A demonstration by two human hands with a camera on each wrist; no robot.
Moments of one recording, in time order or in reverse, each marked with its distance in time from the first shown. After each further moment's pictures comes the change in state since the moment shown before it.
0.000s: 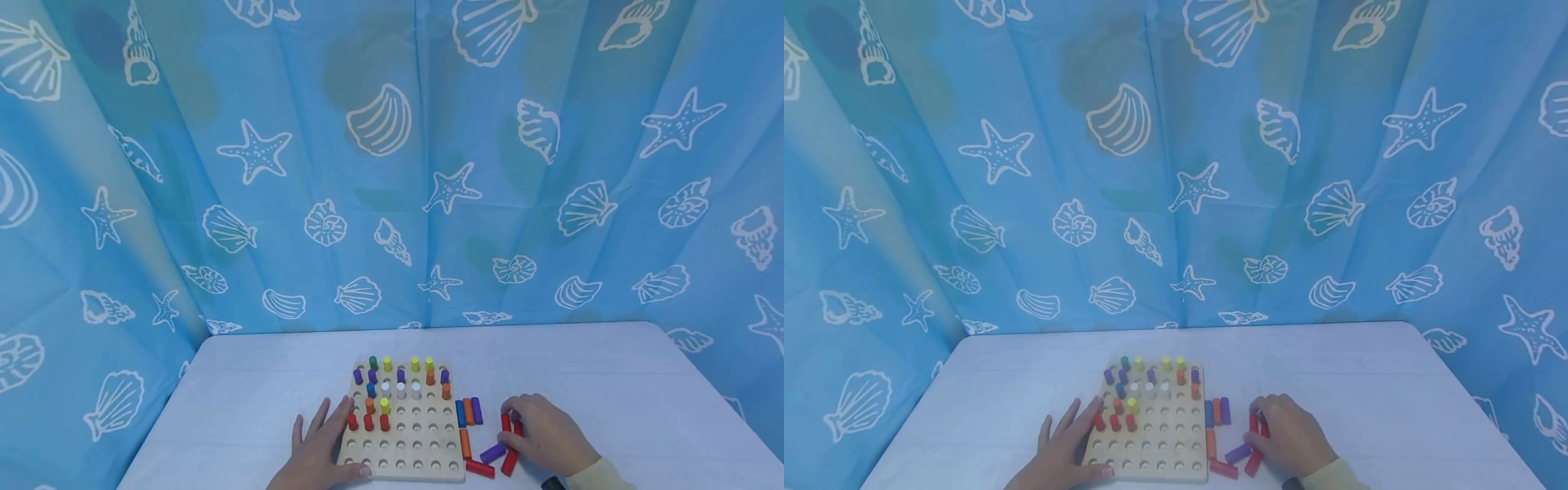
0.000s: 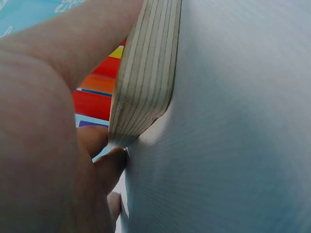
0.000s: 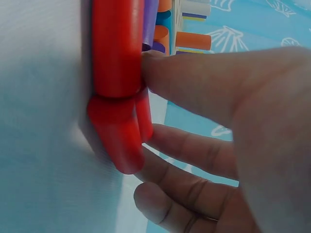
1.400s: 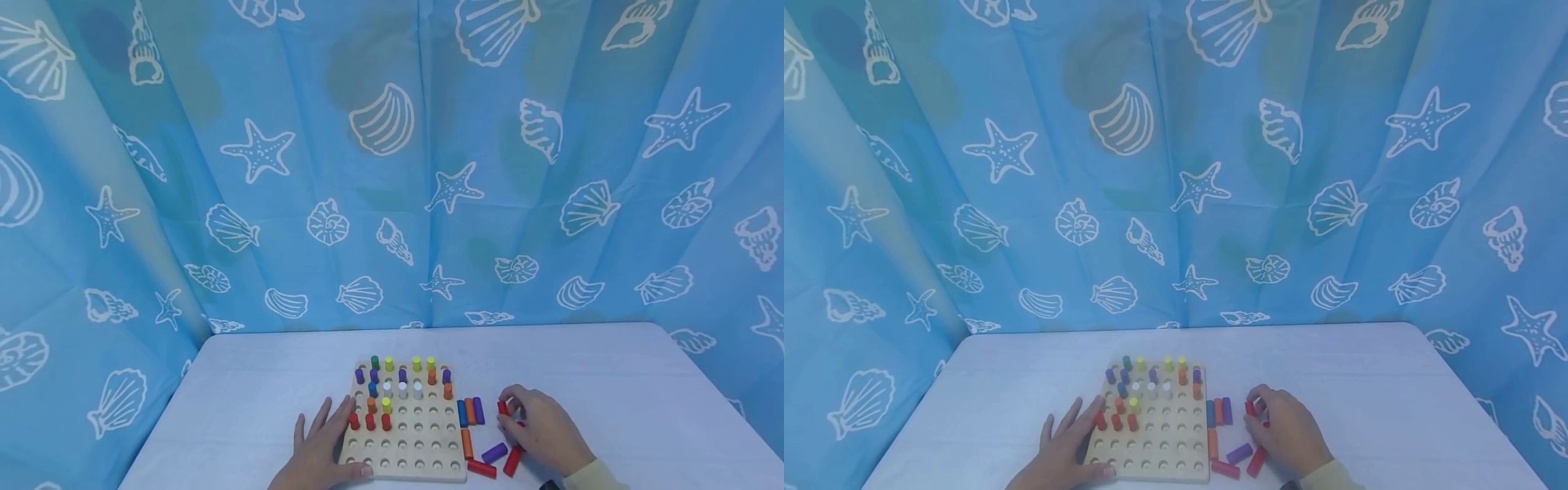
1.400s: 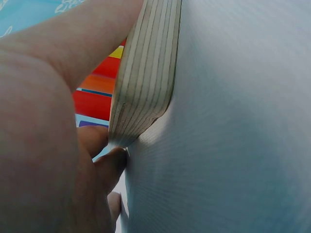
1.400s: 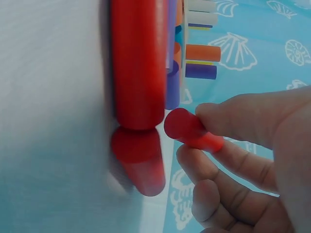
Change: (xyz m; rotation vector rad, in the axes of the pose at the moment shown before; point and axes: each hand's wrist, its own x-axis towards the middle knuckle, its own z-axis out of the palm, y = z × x) left_hand 0.001 -0.002 0.001 -0.014 -0.005 -0.002; right_hand 0.004 -0.007 0.006 0.153 0.124 0.049
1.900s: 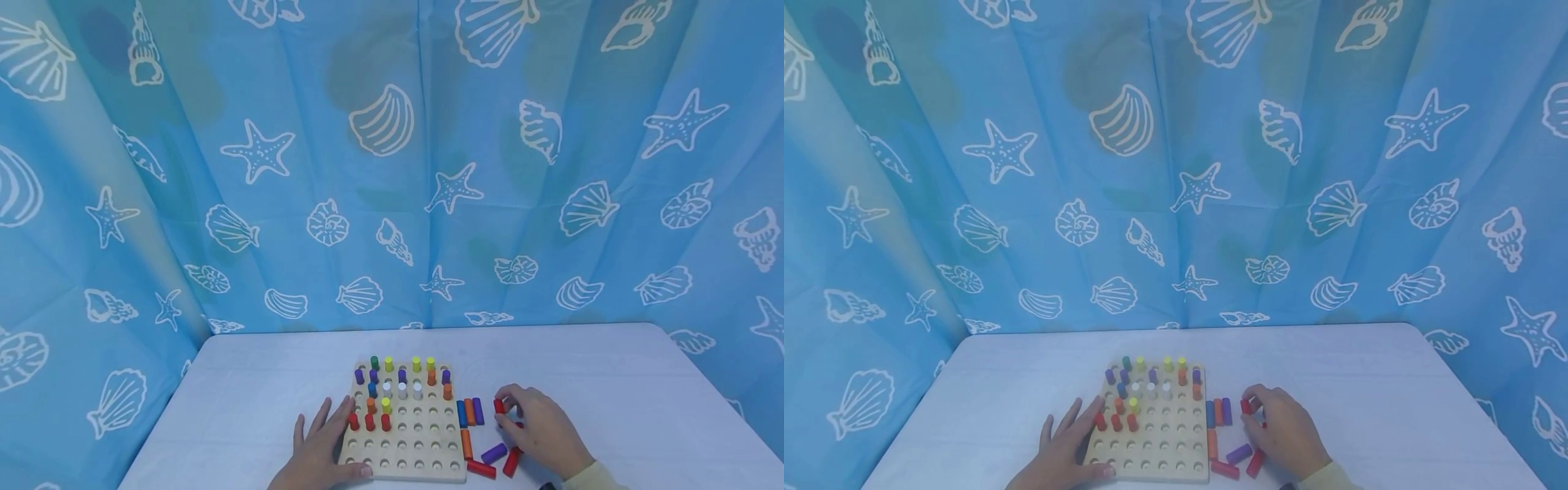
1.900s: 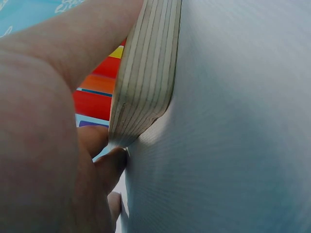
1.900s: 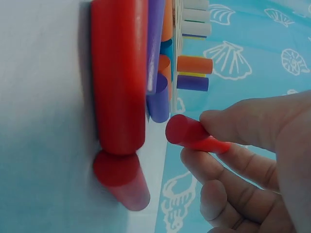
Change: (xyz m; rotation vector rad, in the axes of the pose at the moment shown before) left_hand 0.000 0.000 0.000 0.010 0.008 0.008; right_hand -0.003 -0.006 -0.003 -0.036 0.043 -0.056
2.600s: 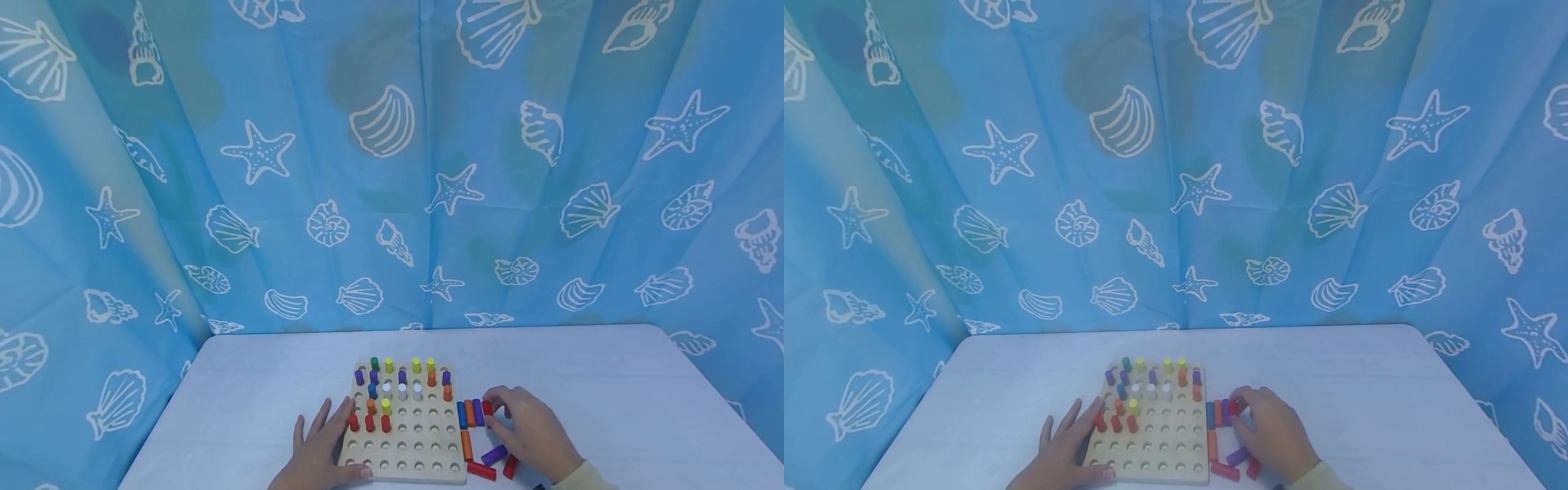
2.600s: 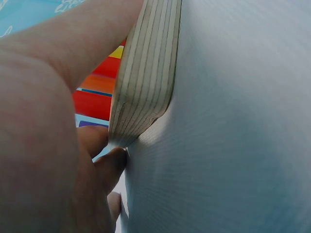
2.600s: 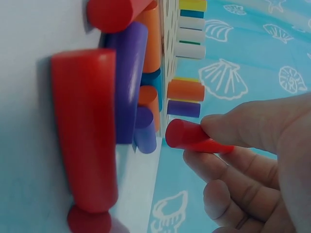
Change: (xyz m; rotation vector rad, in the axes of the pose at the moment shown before) left_hand 0.001 0.000 0.000 -0.010 0.002 -0.007; right_hand -0.002 -0.021 -0.001 -0.032 -0.003 -0.043
